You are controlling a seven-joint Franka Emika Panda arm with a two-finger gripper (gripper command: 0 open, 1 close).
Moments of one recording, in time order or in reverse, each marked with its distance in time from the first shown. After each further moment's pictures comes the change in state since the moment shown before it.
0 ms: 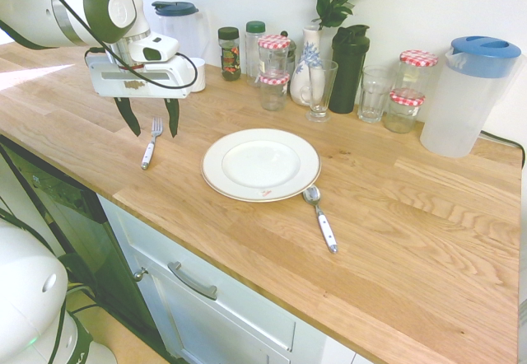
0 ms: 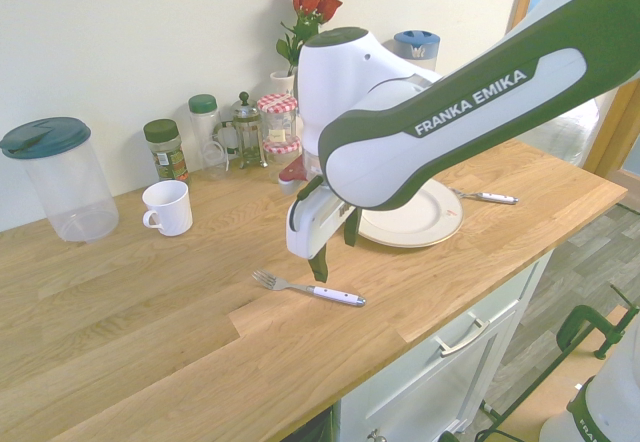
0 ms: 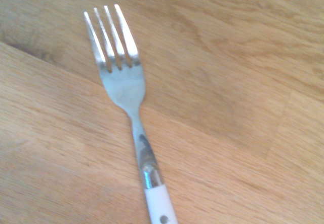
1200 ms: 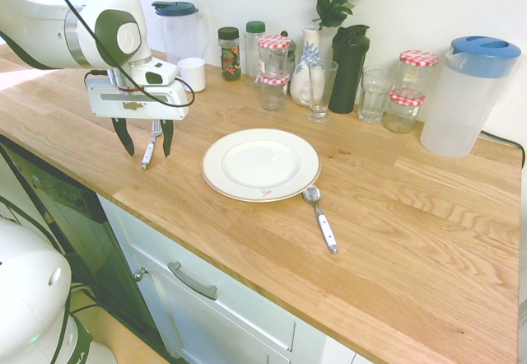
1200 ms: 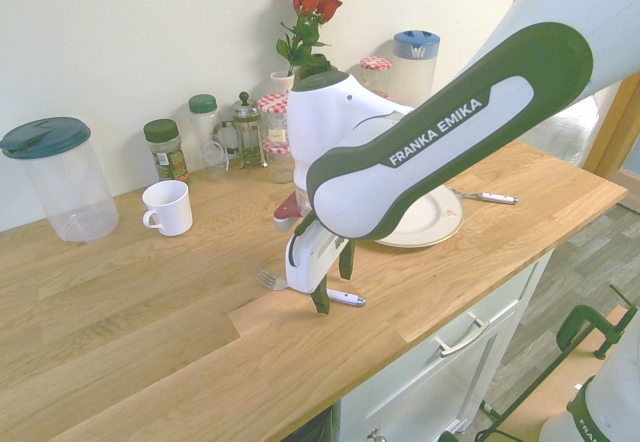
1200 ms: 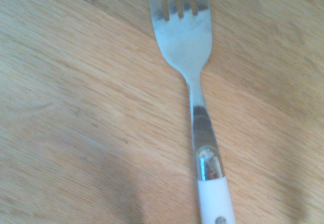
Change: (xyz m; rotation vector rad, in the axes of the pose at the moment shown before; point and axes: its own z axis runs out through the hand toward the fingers) arm -0.008 -0.002 0.040 -0.002 -0.091 -0.080
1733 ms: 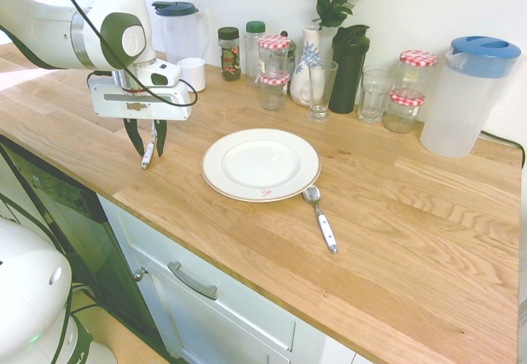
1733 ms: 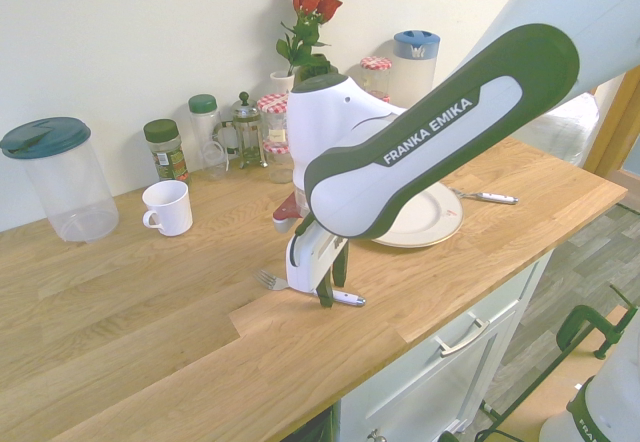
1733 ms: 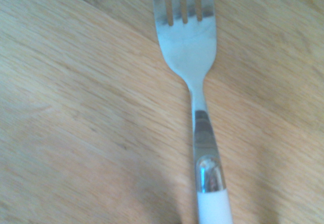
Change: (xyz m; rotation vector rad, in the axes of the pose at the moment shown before) arm 0.006 -0.003 0.006 0.008 -0.008 -0.029
